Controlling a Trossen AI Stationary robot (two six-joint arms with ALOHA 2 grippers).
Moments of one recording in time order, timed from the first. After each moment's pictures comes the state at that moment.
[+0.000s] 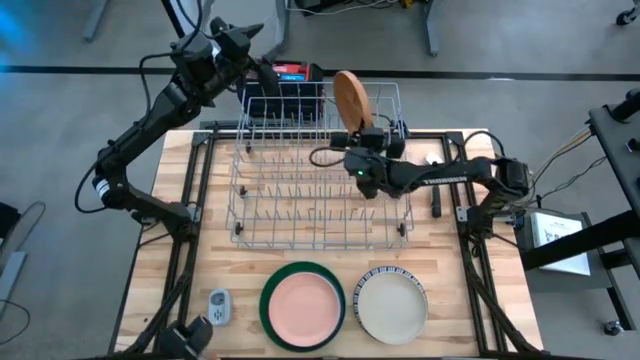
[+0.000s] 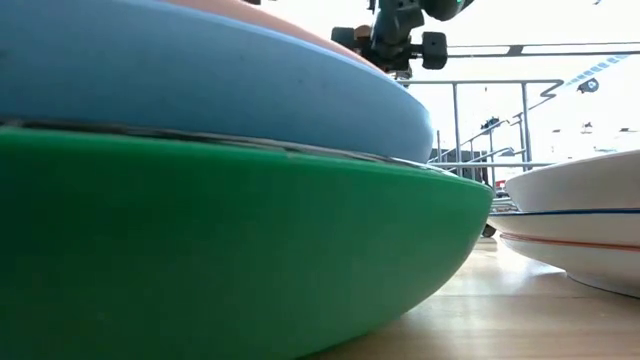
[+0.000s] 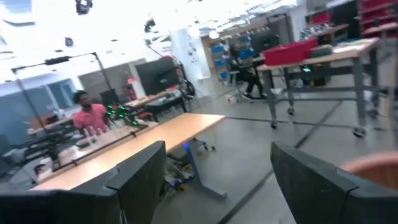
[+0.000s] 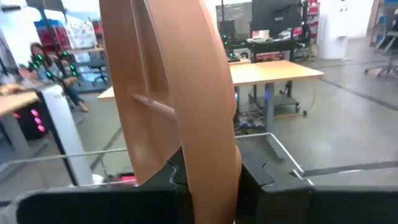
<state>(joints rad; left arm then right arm) 0.72 1.40 1.64 -0.11 -0.13 0.31 -0.12 1.72 1.28 0.15 1.46 0.39</state>
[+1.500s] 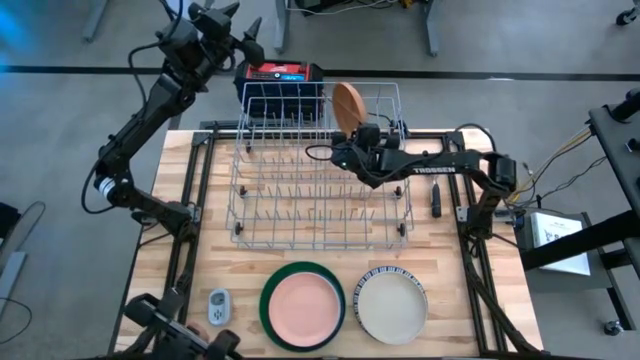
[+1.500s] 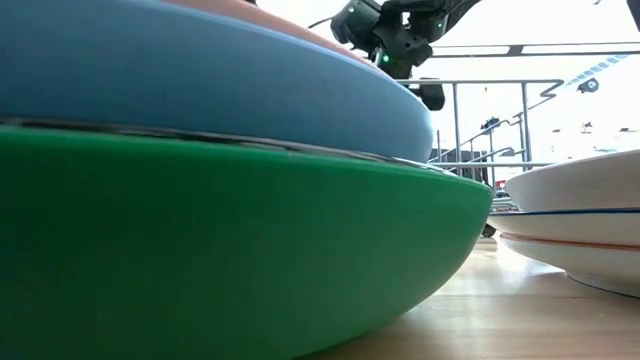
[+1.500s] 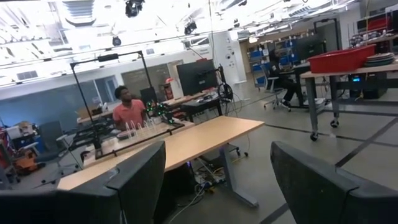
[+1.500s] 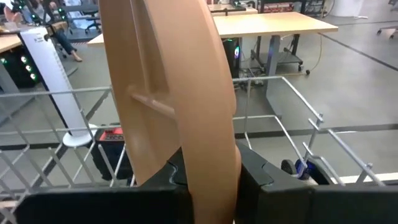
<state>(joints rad) 0.88 1.43 1.64 -0.03 -0.12 0.27 -0.22 1.79 1.32 -0.31 1.23 0.84</state>
